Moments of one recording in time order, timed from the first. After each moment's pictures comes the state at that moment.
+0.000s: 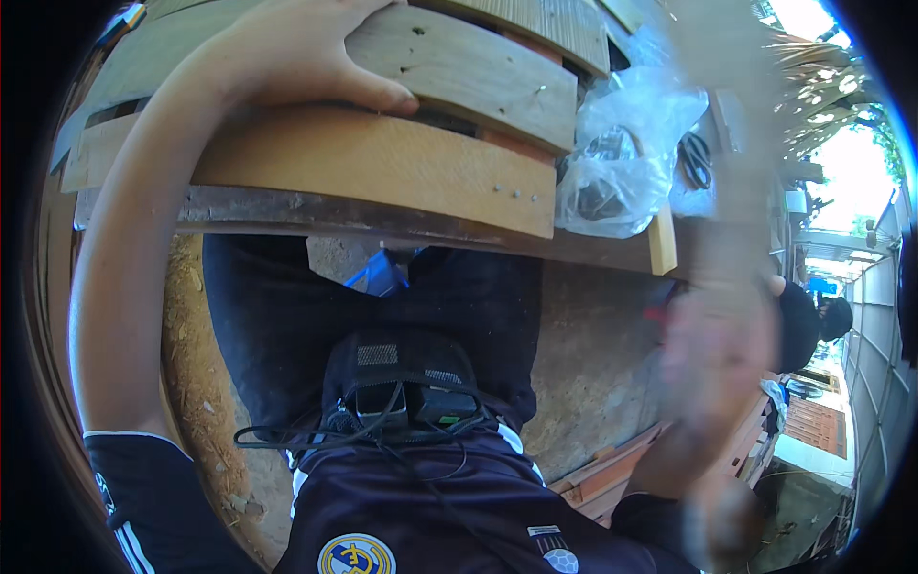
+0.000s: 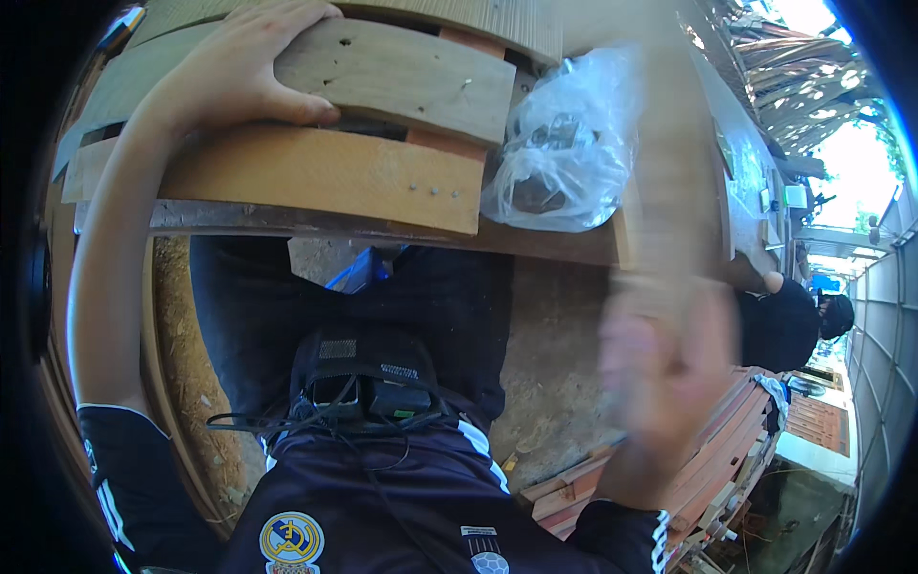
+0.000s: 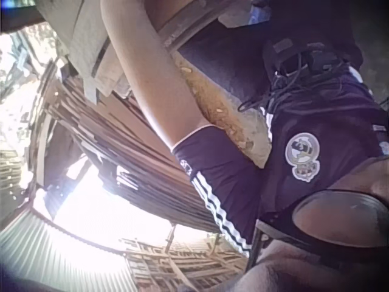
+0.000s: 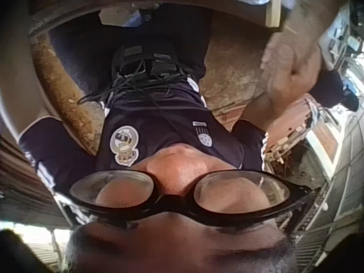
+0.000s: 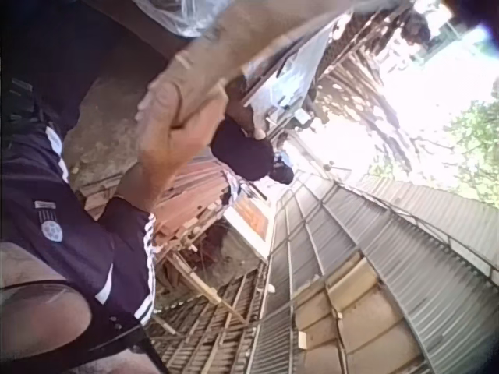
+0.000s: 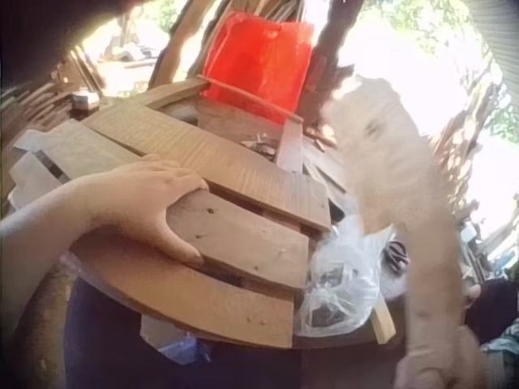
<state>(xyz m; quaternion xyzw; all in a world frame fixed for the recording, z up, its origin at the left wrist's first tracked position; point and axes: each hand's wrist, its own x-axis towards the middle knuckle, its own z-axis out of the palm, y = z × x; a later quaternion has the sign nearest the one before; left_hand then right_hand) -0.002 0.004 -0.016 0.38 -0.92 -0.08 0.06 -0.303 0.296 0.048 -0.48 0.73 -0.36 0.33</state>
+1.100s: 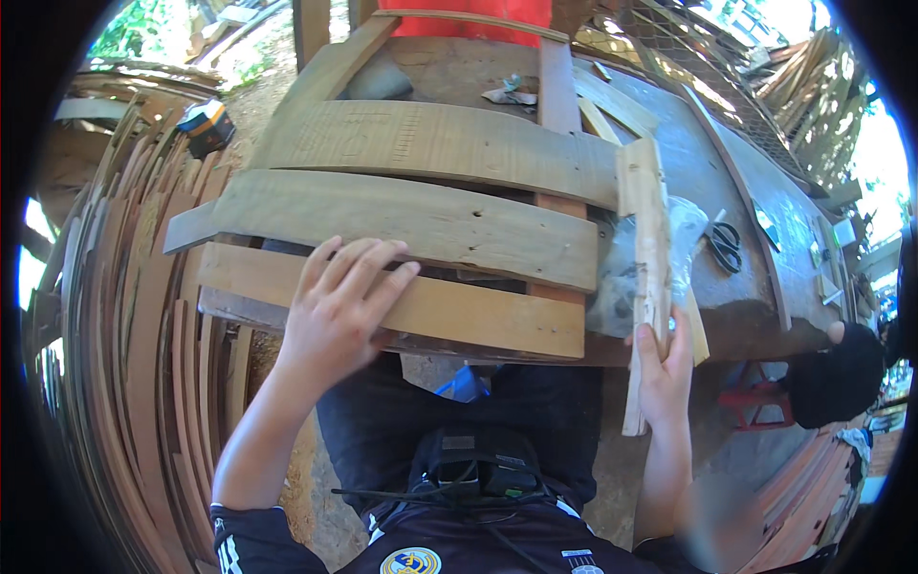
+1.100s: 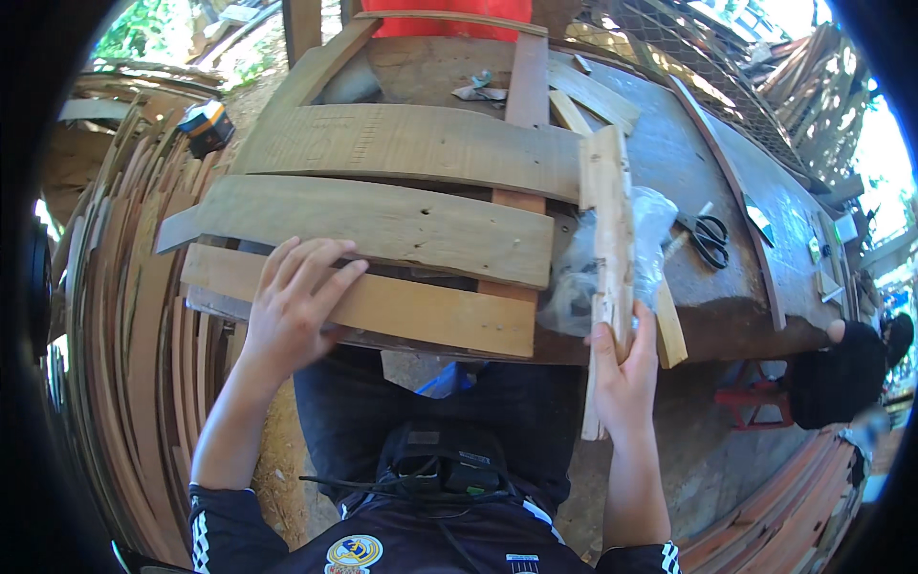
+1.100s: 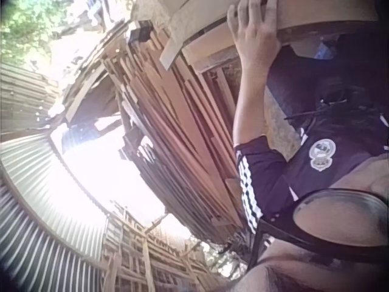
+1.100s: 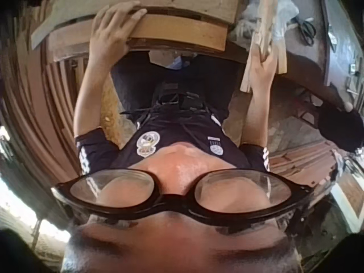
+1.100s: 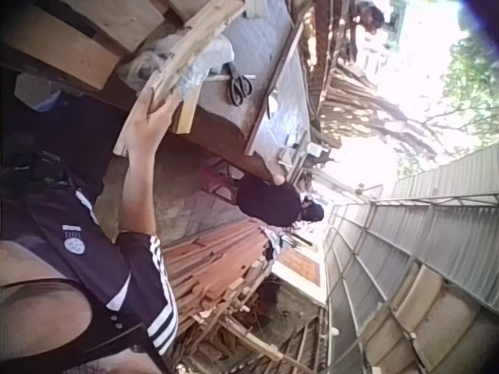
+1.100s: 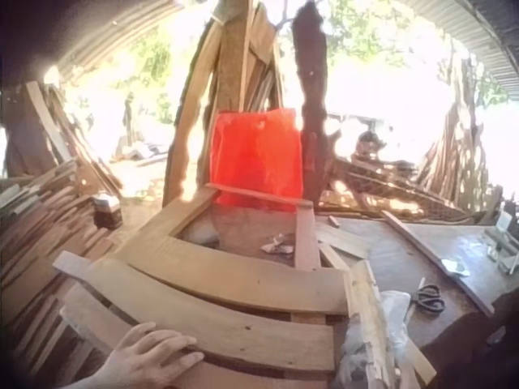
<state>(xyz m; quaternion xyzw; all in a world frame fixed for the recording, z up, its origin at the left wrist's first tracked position) 0.044 0.102 -0.019 0.36 -0.92 0.03 0.15 -0.306 0.230 -0.055 -0.42 0.71 -0.49 0.28</state>
